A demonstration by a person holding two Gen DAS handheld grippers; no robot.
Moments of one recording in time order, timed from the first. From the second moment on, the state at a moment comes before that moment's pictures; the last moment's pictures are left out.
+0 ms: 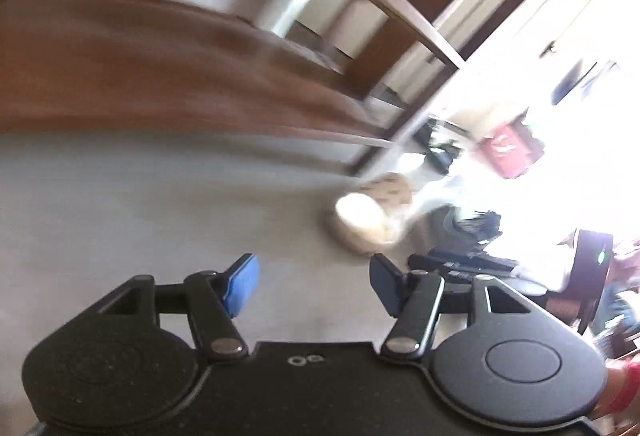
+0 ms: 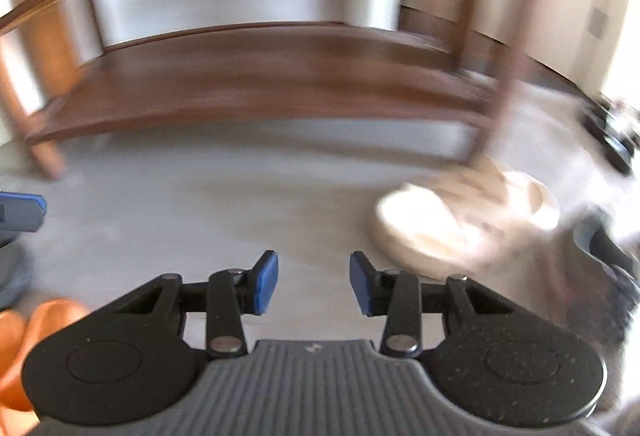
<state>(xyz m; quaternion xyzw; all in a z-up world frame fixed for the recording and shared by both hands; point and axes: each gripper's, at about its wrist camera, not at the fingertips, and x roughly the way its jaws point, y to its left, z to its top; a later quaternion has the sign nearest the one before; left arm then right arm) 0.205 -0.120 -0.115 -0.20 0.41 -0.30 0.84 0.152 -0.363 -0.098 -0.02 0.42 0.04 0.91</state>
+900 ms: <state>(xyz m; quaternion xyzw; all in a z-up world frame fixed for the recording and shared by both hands) 0.309 -0.292 -0.251 -0.43 0.41 -0.31 0.74 0.164 -0.496 -0.115 0.03 0.42 0.01 0.91</state>
